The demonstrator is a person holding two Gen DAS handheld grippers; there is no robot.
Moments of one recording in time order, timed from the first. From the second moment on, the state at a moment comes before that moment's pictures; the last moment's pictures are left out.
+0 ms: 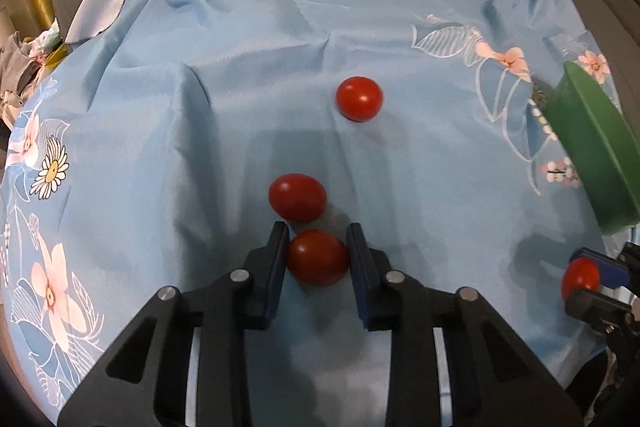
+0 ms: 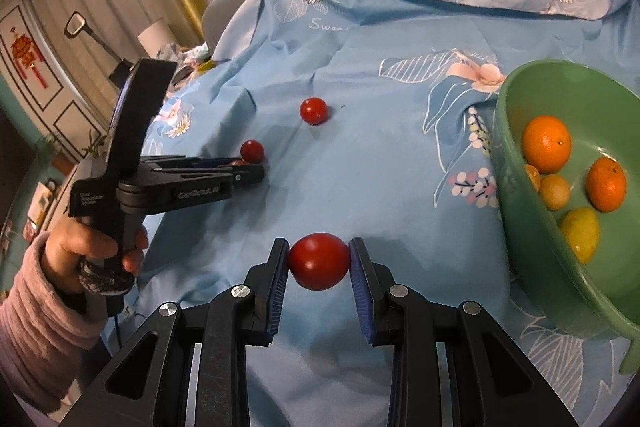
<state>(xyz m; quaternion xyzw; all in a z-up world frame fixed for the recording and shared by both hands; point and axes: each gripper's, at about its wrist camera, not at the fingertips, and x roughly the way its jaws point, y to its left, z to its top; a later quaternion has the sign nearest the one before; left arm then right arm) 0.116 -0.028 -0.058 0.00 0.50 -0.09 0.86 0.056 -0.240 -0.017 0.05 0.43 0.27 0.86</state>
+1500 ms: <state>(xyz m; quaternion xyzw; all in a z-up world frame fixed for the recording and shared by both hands) 0.078 -0.200 0.051 0.07 0.42 -0.27 0.86 0.018 -0.377 0.046 0.15 0.30 0.18 0.93</state>
